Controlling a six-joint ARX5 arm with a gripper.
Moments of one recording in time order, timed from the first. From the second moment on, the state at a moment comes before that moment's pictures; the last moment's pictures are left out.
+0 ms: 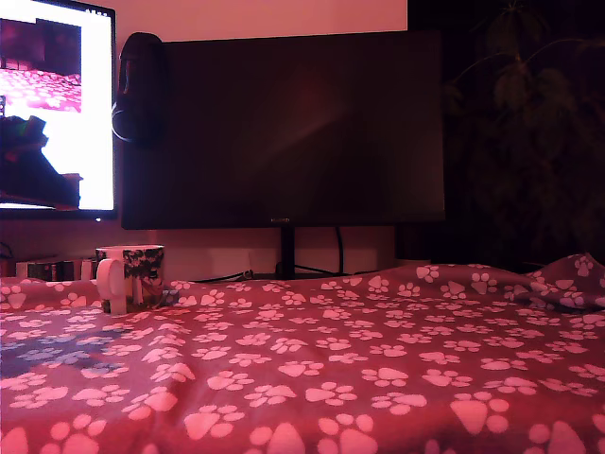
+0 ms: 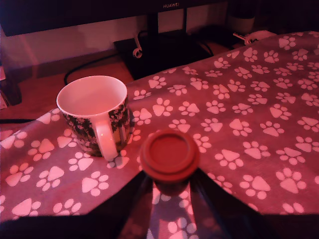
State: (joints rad) arm -0.12 1.16 0.46 0.32 0.33 0.08
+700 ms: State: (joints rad) arm -0.12 1.16 0.46 0.45 0.26 0.06
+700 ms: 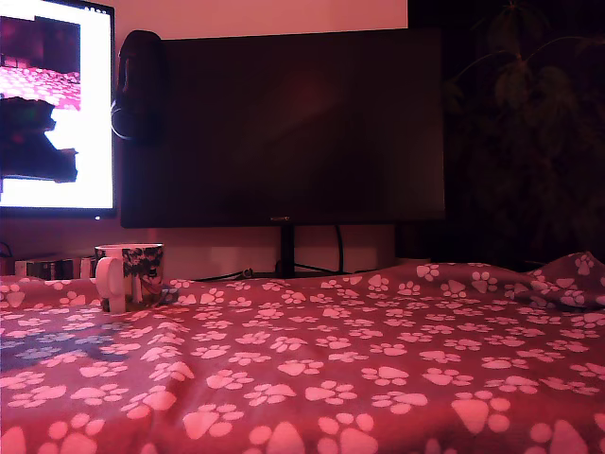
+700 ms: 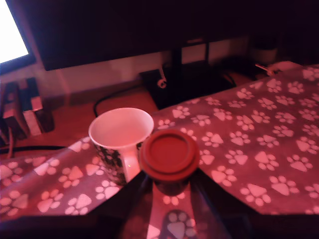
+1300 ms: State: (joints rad) arm -0.06 1.30 0.61 0.49 0.26 0.06
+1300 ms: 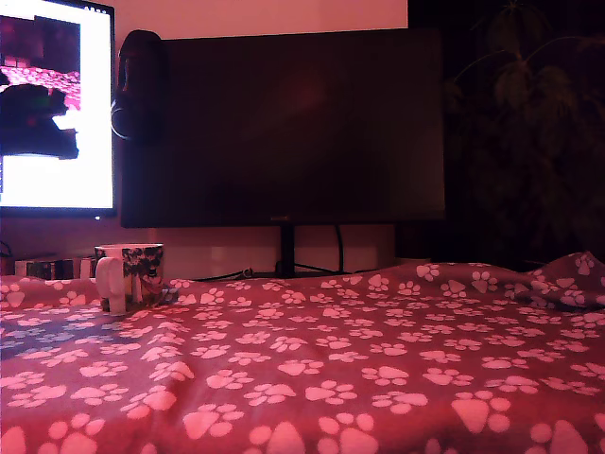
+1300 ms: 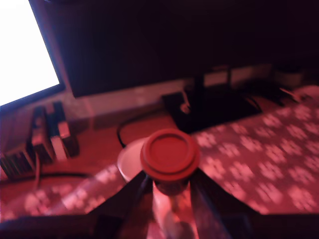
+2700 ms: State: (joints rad) arm -0.06 1.79 1.26 -0.11 0.33 0.06
